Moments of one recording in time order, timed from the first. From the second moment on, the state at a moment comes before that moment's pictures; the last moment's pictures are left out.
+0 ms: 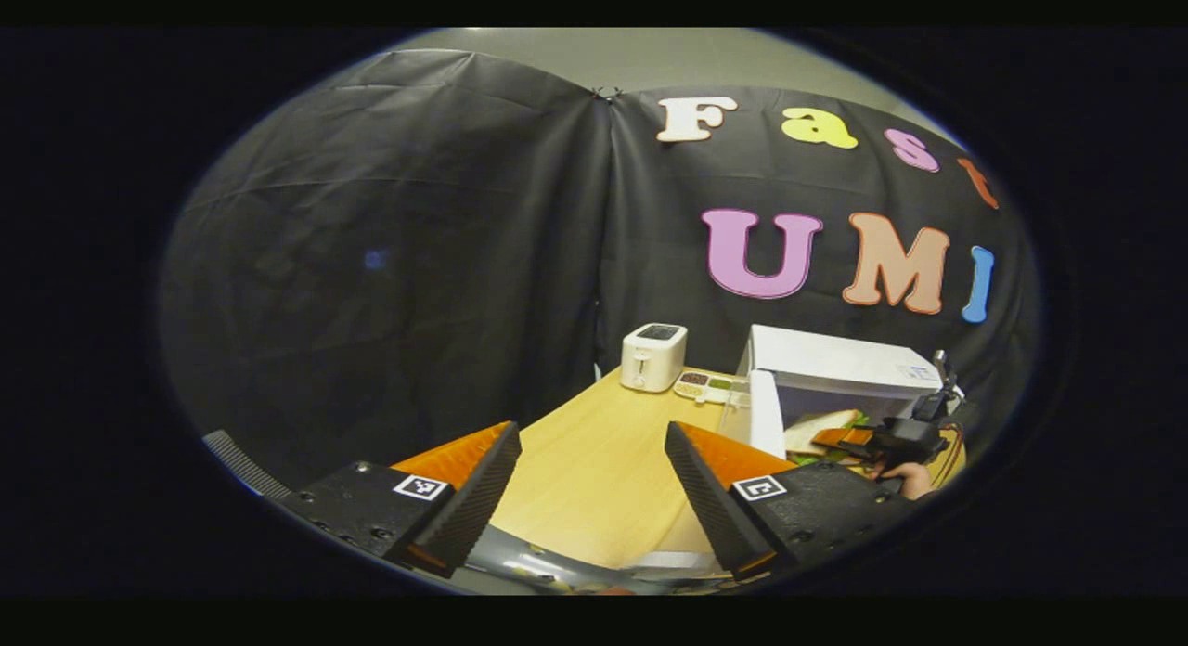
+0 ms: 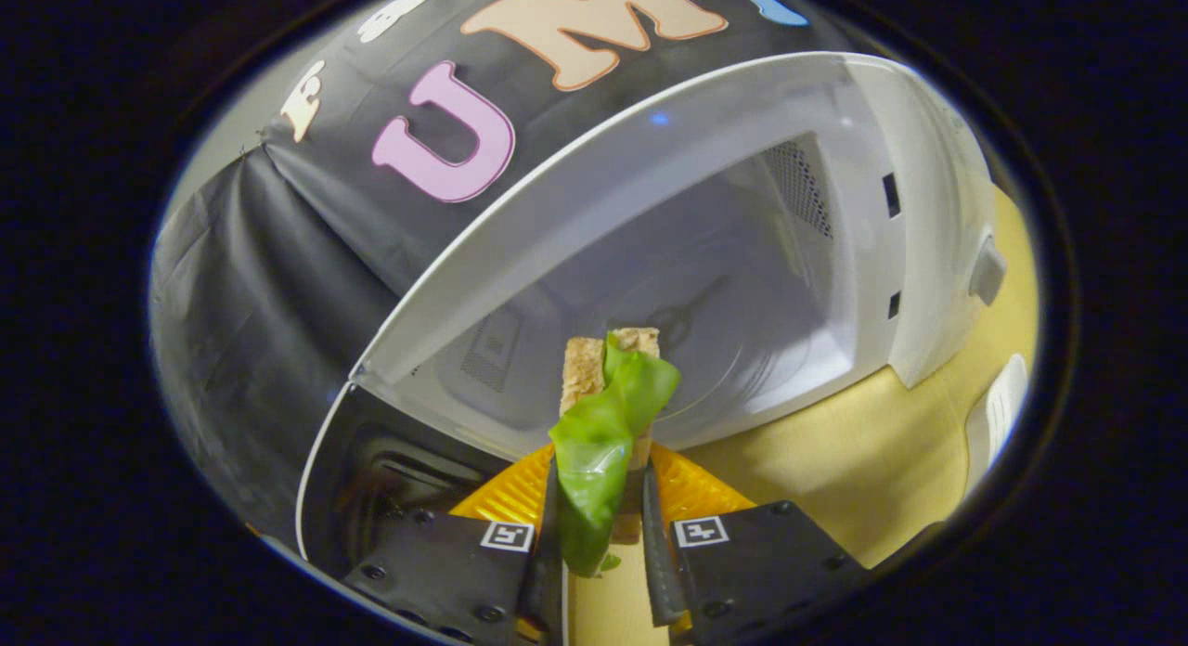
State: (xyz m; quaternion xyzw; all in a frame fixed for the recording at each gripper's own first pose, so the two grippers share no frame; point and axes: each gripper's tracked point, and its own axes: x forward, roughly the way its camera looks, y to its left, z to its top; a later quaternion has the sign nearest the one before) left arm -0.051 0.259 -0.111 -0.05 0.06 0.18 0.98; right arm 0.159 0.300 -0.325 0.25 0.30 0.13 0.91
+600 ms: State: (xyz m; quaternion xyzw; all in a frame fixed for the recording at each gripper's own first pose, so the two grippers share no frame) left arm -0.057 0.269 -0.128 -0.05 0.09 0.20 0.97; right arm 0.227 0.303 -0.313 0.18 0.23 0.12 0.95
